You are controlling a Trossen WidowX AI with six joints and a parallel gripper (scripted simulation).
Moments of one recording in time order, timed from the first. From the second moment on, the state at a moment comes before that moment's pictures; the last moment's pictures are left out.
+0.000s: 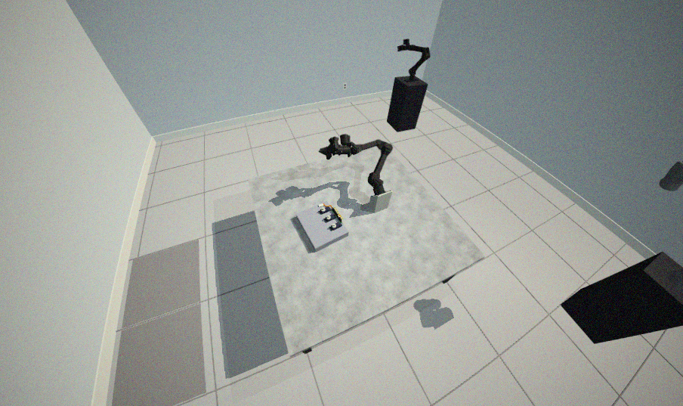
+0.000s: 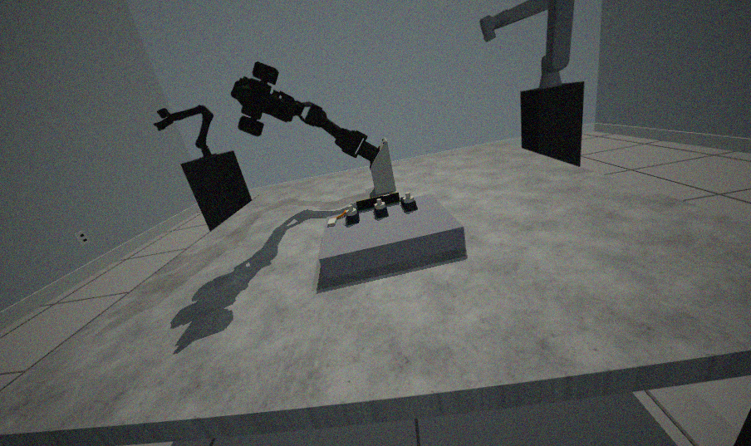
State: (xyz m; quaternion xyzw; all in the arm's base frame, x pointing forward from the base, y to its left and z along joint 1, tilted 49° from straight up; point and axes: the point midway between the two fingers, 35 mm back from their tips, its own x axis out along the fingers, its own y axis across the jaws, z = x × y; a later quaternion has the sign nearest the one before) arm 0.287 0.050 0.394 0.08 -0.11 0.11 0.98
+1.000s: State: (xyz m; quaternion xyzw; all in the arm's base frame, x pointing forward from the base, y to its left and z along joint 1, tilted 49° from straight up) arm 0.381 -0.024 0.227 -0.04 0.27 -0.13 0.95
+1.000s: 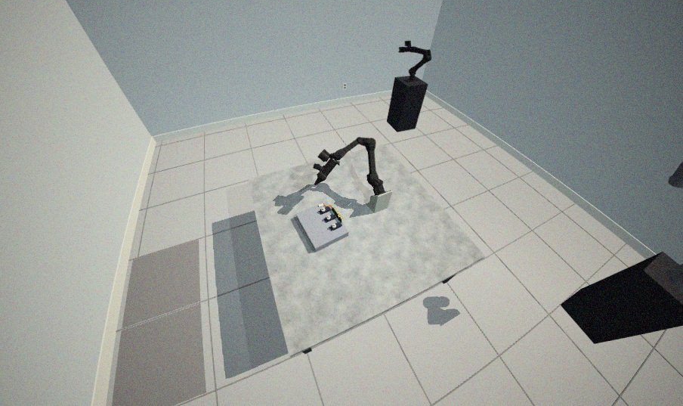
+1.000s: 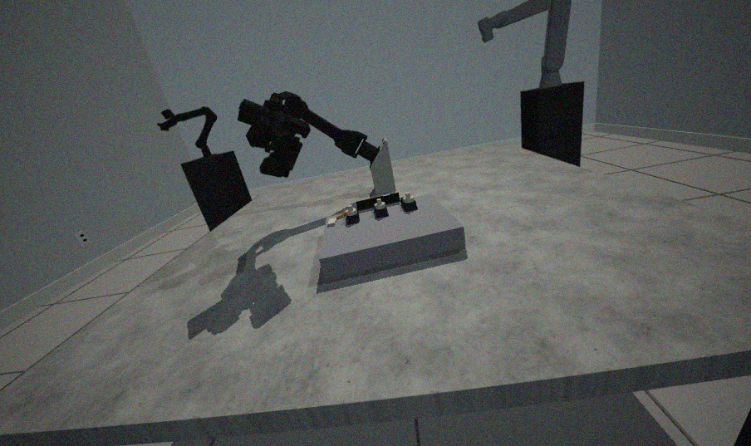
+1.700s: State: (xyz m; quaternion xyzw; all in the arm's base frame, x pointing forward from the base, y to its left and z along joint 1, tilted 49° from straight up) arm 0.395 -0.041 0.137 -0.19 0.53 -0.24 0.79
